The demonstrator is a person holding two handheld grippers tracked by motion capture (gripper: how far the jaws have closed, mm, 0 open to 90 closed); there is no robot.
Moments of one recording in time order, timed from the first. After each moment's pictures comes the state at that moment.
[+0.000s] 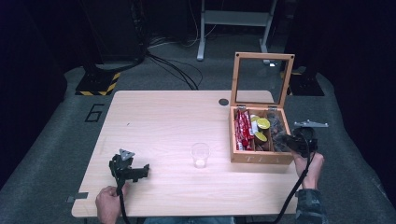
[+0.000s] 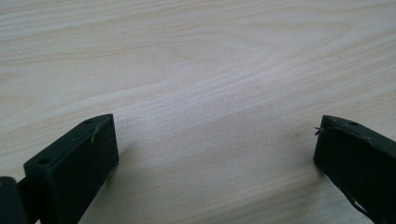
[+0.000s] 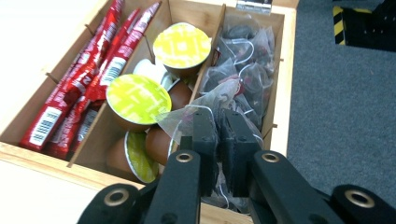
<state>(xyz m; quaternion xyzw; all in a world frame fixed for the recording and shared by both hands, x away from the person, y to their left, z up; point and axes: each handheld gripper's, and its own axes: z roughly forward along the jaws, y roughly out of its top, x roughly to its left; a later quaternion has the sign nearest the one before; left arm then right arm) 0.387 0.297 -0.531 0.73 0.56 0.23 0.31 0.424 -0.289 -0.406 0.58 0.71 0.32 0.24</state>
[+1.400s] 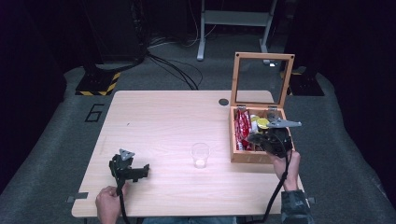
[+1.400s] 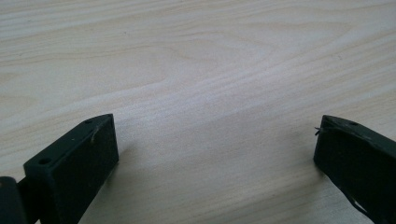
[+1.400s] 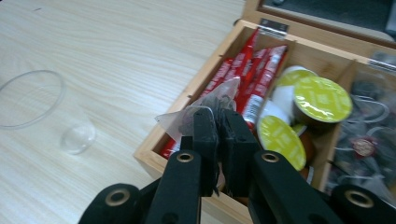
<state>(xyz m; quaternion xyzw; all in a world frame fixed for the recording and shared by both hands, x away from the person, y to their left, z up) 0.387 0.297 -0.531 0.73 0.56 0.23 0.31 0.412 -0.206 -0.387 0.47 0.77 0.37 0.21</state>
